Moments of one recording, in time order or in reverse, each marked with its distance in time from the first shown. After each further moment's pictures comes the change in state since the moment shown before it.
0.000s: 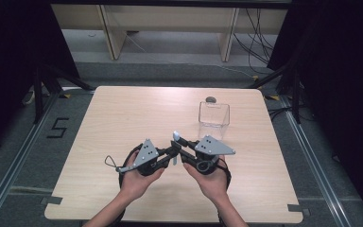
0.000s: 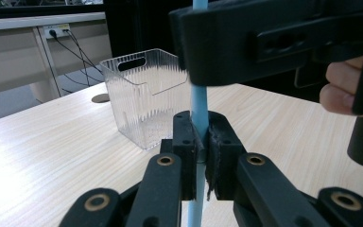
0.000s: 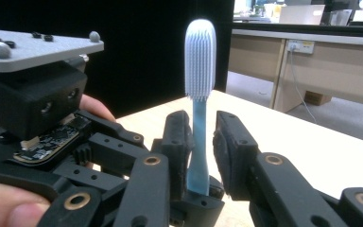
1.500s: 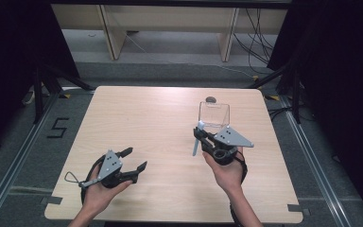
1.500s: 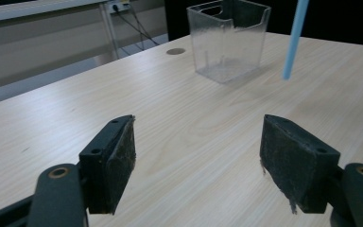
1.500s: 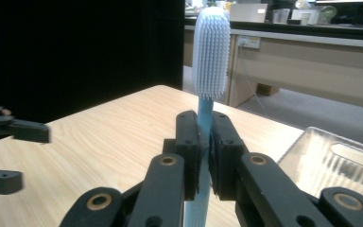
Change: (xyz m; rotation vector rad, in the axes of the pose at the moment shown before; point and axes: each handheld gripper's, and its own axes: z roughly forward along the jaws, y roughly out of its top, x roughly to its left) left arm 0.042 -0.044 -0.092 0.089 0.223 0.055; right arm -0.045 0.006 -0.025 0.009 -0.187 -0.007
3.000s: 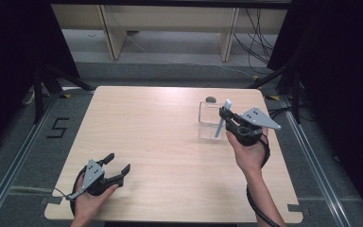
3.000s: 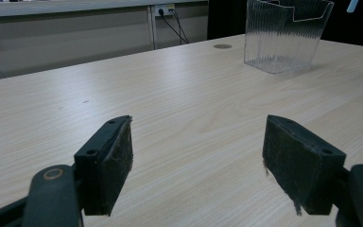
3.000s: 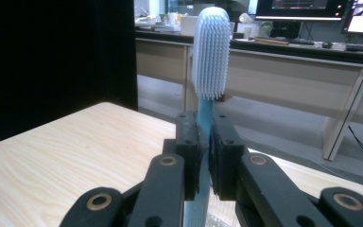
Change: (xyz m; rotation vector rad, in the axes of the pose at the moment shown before) left arm 0.018 -0.049 -0.020 -0.053 0.140 -0.117; right arm -0.060 0.038 -0.022 -0.023 -0.182 0.001
